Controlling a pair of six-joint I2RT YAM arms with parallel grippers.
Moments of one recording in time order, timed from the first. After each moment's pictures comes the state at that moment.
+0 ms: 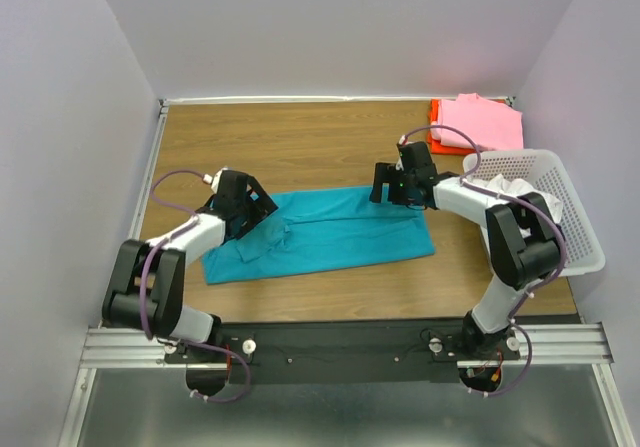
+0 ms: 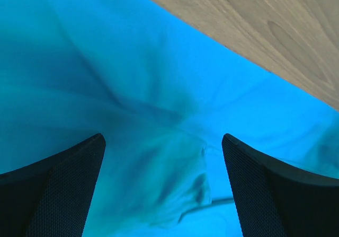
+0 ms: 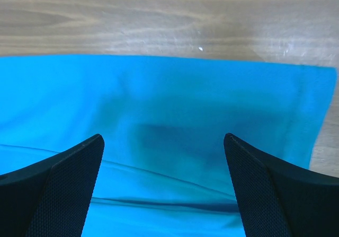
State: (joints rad) left arm -0.24 1.36 0.63 -0.10 -0.03 -0.87; right arm 0.37 1.72 1.03 -0.15 -0.03 0.38
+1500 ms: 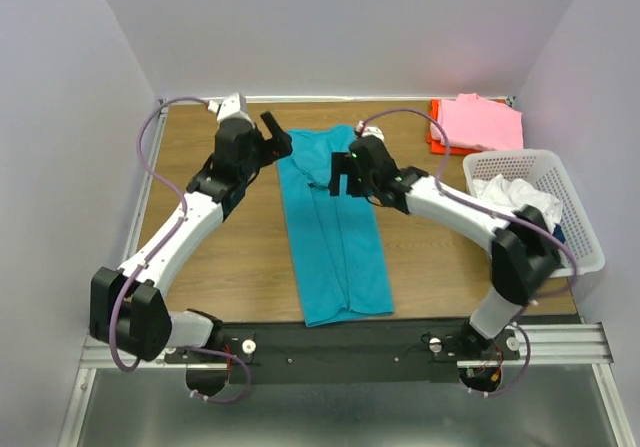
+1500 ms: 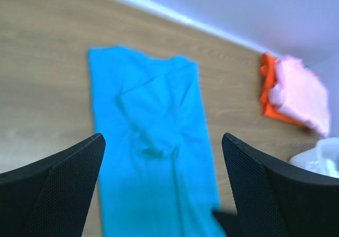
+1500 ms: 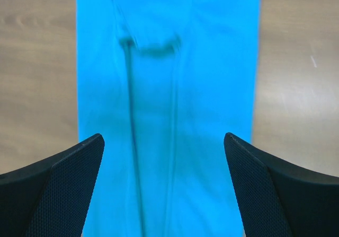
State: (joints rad) left arm -0.38 1.36 1.16 -0.11 -0.15 -0.60; right arm 0.72 1.59 1.17 -0.29 0.23 0.52
